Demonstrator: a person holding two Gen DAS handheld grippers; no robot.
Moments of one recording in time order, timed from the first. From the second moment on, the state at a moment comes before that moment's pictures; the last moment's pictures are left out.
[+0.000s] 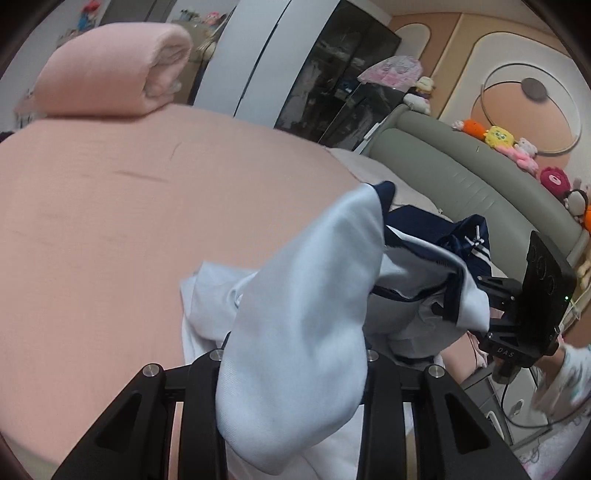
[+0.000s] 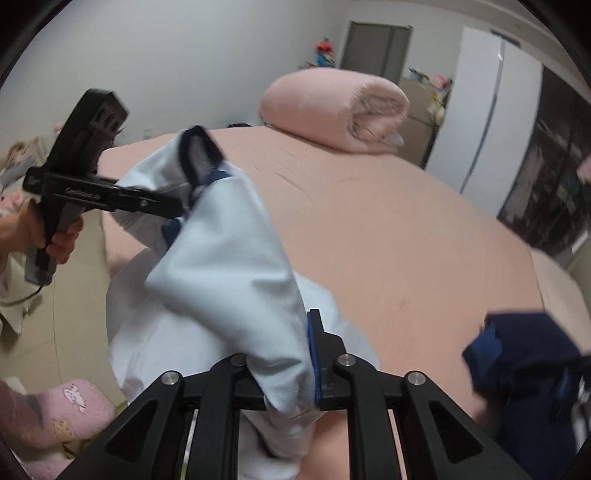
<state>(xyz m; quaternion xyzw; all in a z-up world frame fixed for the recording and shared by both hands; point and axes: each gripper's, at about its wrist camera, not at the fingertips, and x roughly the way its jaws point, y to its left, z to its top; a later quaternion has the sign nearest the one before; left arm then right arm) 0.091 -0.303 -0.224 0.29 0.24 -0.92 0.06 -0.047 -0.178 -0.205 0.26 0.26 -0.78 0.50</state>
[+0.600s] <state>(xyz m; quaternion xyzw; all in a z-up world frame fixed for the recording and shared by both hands) 0.168 -0.274 -0.162 0.26 0.23 -0.92 0.17 -0.013 -0.086 -0.169 0.29 0.09 -0.85 0.43</state>
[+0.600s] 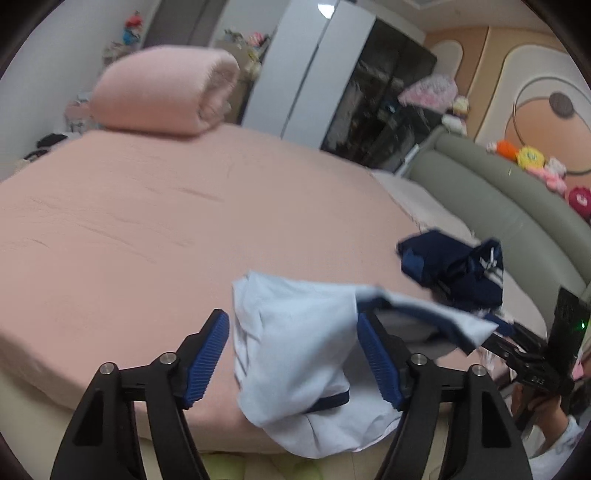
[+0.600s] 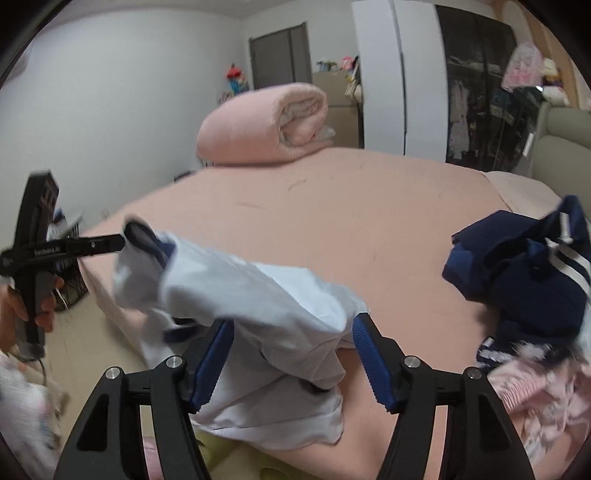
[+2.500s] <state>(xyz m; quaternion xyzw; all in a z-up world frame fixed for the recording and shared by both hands) 0.097 -0.259 -0.246 0.42 0.24 -0.86 0.15 -0.046 -0.160 -0.237 0.46 0.14 -0.80 0.36</state>
